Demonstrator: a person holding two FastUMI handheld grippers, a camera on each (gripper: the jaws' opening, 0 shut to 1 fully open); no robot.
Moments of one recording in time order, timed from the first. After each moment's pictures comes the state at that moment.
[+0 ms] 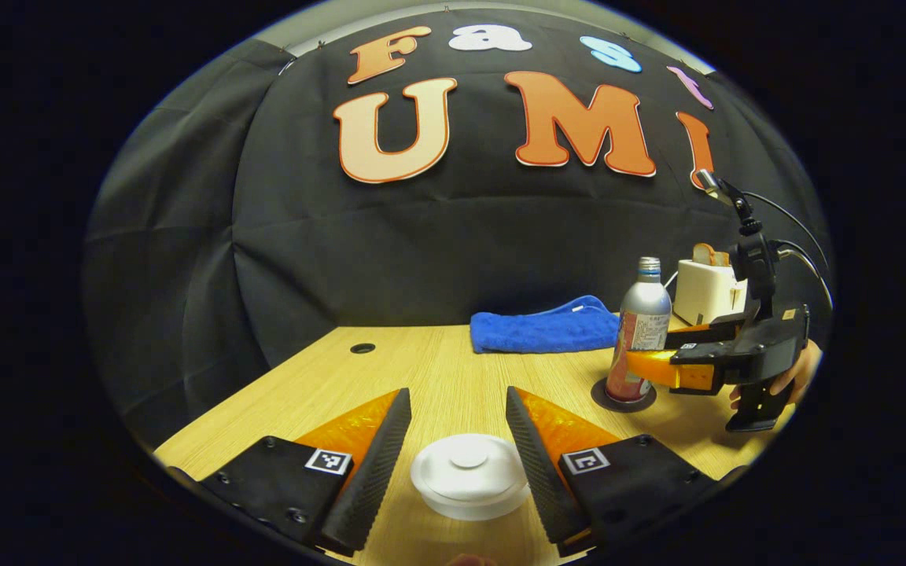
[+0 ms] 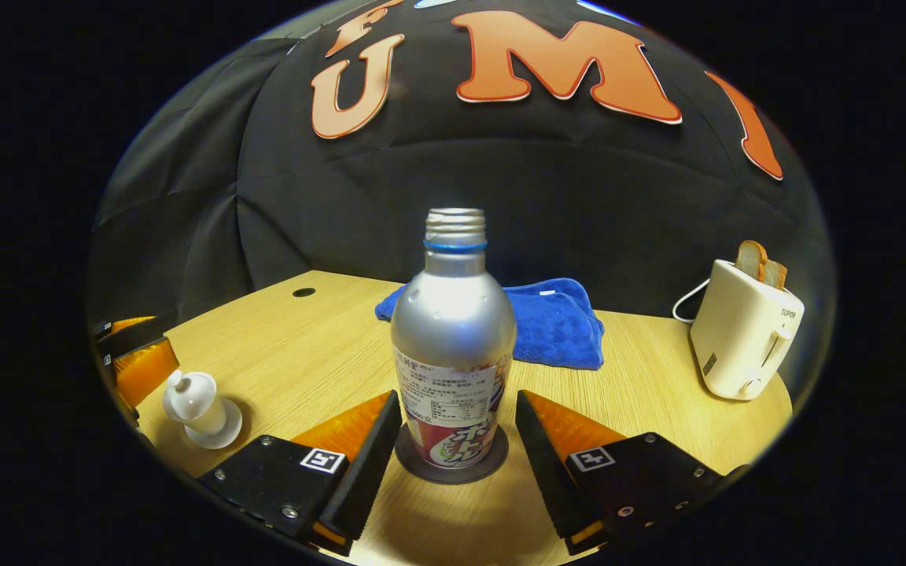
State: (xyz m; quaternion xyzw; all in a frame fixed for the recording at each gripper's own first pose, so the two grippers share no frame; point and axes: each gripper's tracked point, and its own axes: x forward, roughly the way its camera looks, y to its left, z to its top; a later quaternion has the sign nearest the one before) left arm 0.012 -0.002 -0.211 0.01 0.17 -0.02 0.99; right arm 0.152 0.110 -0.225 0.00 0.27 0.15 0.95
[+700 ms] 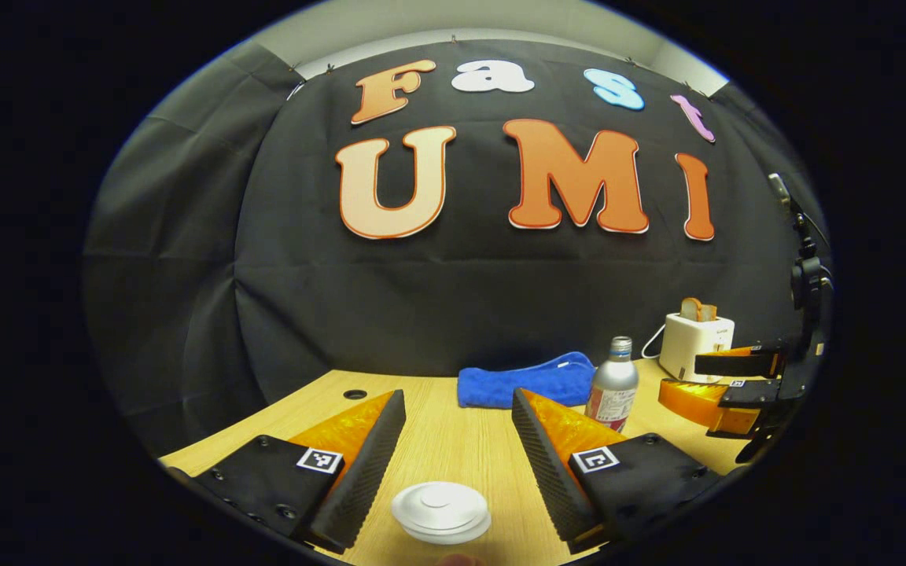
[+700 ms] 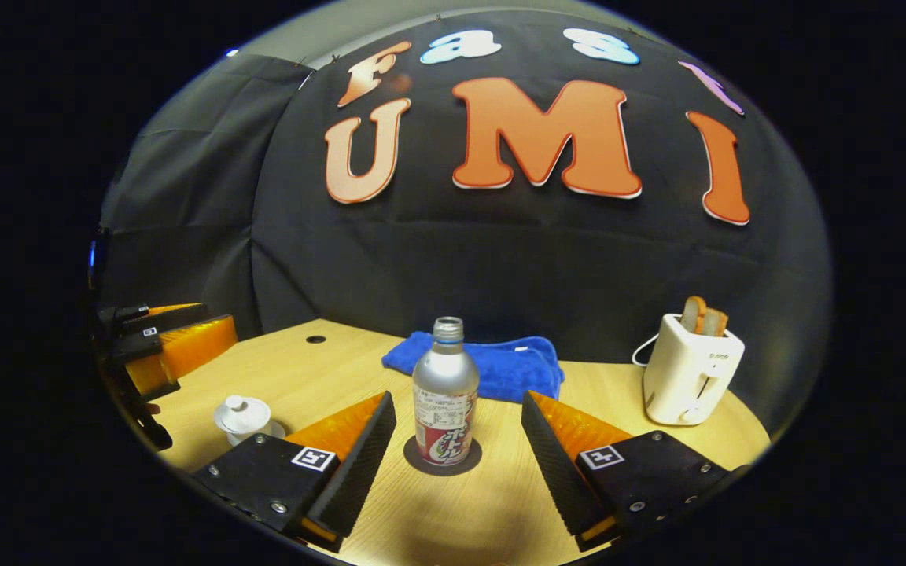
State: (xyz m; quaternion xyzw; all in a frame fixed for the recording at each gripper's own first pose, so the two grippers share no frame) left arm 0.019 -0.027 -0.127 -0.01 0.09 -0.02 1.00; right arm 0.104 0.067 -0.120 0.00 0.16 0.12 0.98
